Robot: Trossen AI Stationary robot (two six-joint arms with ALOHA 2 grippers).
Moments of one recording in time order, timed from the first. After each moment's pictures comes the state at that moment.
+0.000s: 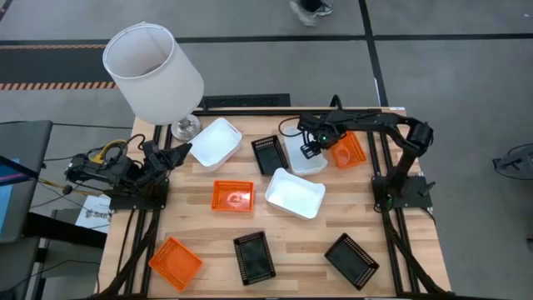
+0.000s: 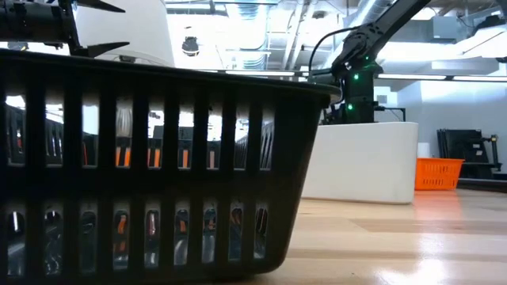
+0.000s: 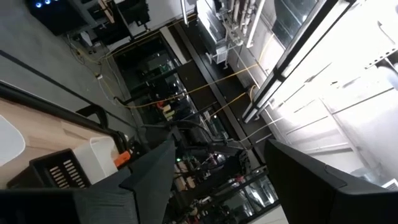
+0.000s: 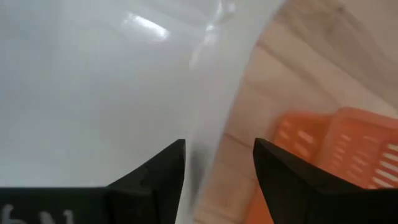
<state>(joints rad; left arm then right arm) -0.25 0.01 0.10 0.30 -0.77 -0.89 -0.53 1.75 1.10 -0.84 0.16 0.51</state>
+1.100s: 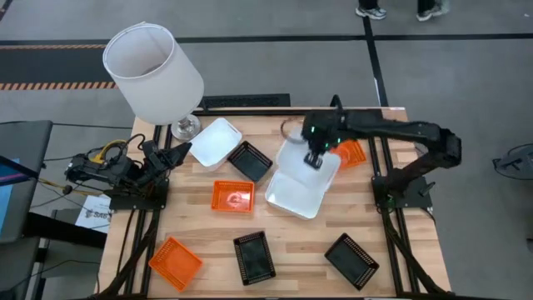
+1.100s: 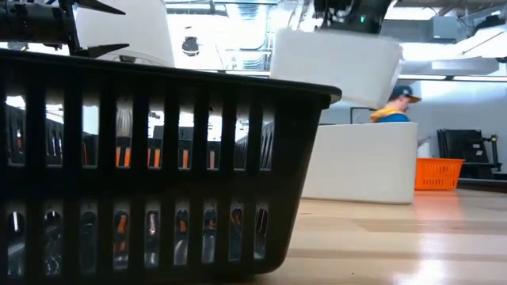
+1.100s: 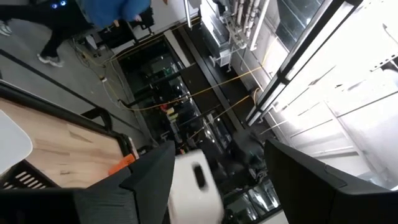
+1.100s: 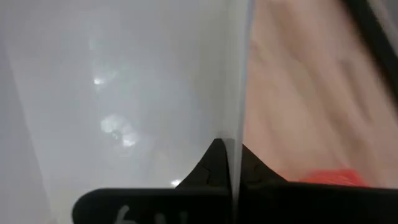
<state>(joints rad) -0.25 0.01 0.10 0.30 -0.79 -0.89 -0.26 1.45 1.30 -0.95 0.06 0.18</state>
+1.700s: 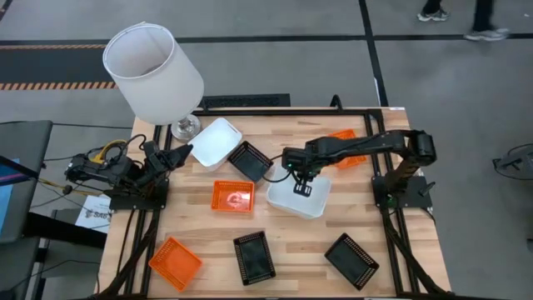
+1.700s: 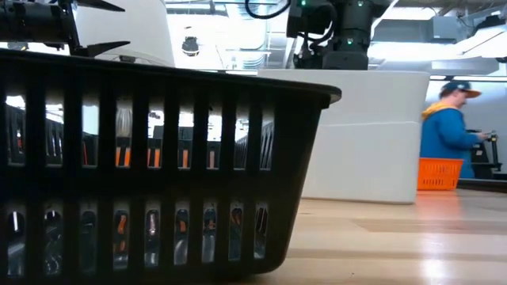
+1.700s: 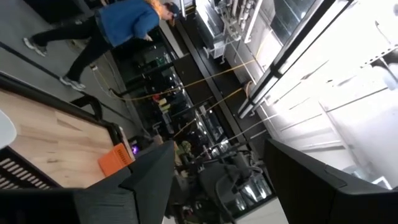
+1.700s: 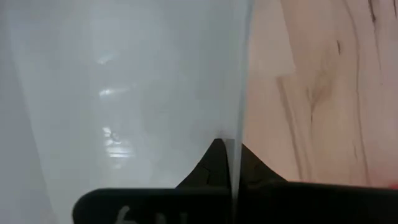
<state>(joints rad) -0.25 0.01 0.10 0.29 -0.74 -0.93 -0.07 1.70 1.29 -0.95 0.06 0.22</state>
